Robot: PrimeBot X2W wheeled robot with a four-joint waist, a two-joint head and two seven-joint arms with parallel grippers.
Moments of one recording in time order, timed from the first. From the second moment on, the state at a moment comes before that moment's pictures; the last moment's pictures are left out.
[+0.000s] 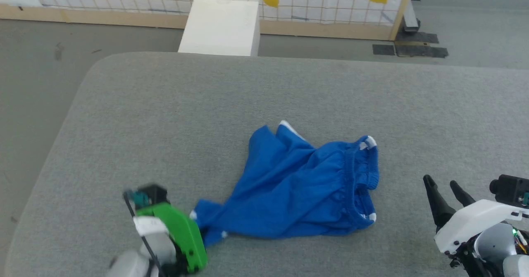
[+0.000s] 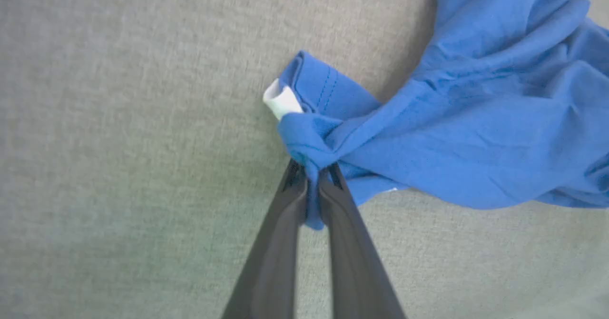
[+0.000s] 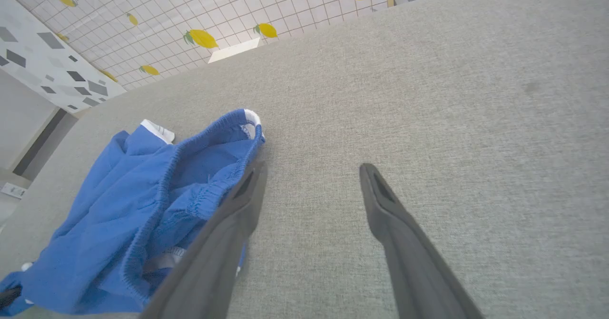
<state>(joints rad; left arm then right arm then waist) -0.17 0.29 -0.39 0.19 -0.81 0.23 0.54 -0.03 -0.05 -0.20 0.09 0.37 0.13 0.32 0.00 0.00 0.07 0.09</state>
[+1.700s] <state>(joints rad) -0.15 0.21 -0.16 0.10 -0.52 0.03 -0.26 -0.34 -0.16 0.21 0.29 0.28 0.13 0.74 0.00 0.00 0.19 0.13</state>
